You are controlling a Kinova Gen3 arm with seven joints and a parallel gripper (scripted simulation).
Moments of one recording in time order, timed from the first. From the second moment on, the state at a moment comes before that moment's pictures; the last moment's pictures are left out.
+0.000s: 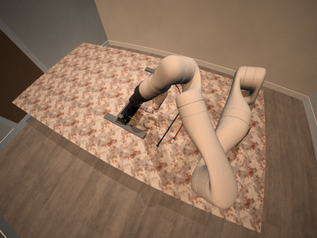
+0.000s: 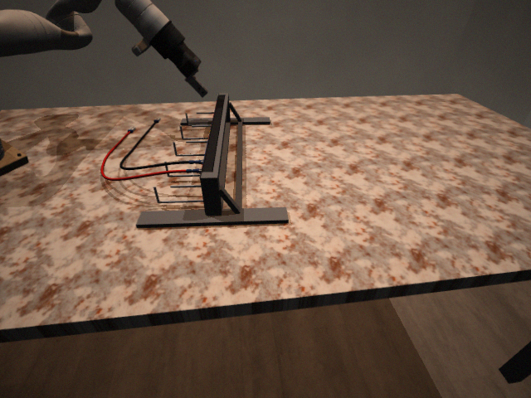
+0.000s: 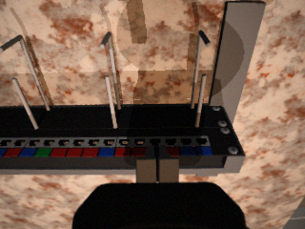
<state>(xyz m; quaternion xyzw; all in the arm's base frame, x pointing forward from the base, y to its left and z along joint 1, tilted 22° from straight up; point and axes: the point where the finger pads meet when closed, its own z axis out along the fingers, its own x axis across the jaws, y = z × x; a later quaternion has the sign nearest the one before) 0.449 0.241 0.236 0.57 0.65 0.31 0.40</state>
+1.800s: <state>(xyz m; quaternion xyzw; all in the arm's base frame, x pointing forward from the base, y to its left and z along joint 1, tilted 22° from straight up) 0.386 0.236 0.270 0.57 0.65 0.30 0.40</state>
